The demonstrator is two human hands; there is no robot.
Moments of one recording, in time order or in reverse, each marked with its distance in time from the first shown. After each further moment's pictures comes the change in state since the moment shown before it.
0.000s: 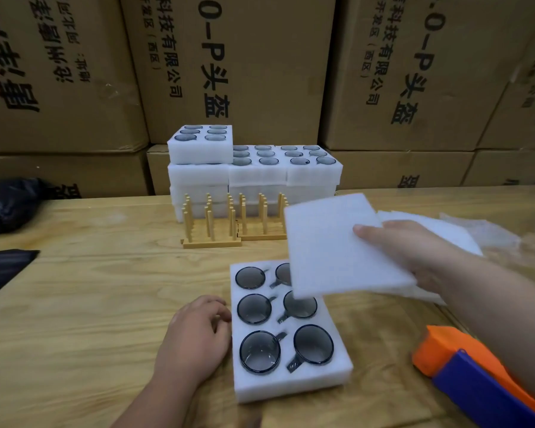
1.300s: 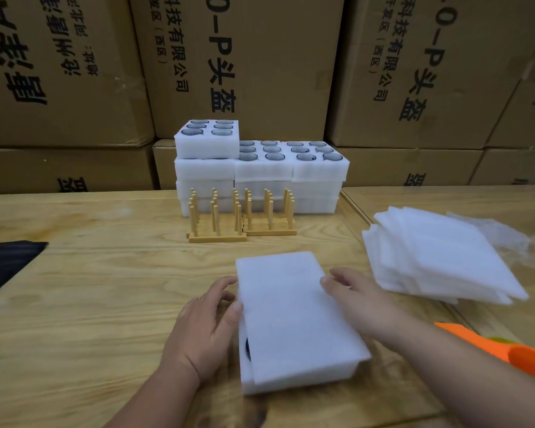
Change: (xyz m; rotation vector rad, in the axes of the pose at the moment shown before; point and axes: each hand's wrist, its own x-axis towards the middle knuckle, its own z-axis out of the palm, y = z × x) left_hand -0.010 0.005 -0.010 -0.170 -0.017 0.119; right_hand -0.016 0.076 0.076 -0.296 -0.053 -0.114
